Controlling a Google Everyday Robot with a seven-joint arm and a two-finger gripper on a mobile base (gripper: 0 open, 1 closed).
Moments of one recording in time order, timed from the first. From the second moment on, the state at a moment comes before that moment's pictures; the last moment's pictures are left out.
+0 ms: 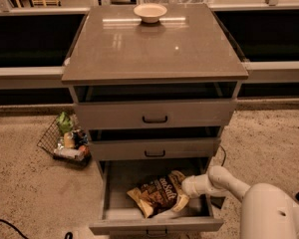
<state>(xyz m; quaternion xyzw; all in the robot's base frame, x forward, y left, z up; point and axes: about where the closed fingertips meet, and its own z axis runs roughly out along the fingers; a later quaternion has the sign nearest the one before) 0.577 -0.115 0.219 -0.59 0.67 0.29 0.35</state>
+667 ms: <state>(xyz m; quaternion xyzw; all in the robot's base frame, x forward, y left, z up) 0.600 -0.079 0.161 -0.60 0.68 0.29 0.30</state>
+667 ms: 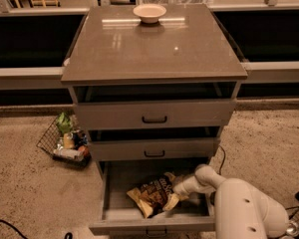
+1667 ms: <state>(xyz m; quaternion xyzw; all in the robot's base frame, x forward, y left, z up) 0.589 -0.061 0.125 -0.60 0.67 0.32 0.30</state>
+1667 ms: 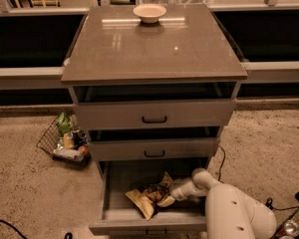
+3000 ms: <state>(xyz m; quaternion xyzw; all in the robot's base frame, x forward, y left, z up) 0.563 -0.084 0.235 -0.61 0.61 0.30 0.41</state>
